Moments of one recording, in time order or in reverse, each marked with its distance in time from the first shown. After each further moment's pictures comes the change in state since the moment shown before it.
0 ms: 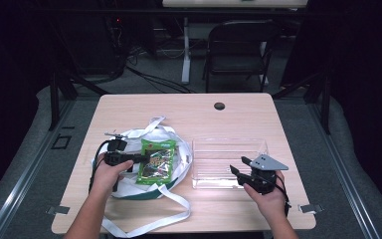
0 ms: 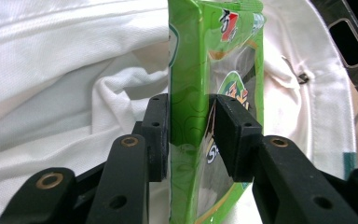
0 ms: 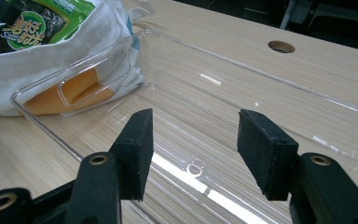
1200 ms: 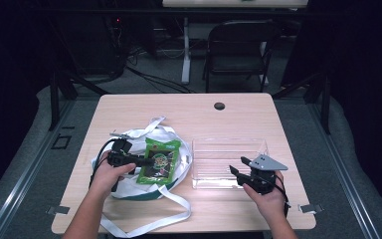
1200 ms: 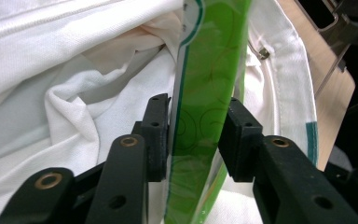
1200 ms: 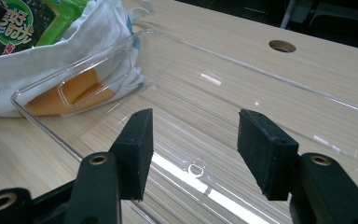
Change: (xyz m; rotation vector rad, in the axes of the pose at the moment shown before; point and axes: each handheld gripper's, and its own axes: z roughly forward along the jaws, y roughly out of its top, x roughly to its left) left arm -0.016 0.004 0.000 0.067 -0.071 0.149; right arm 0.001 0.000 0.001 0.000 -0.001 0.006
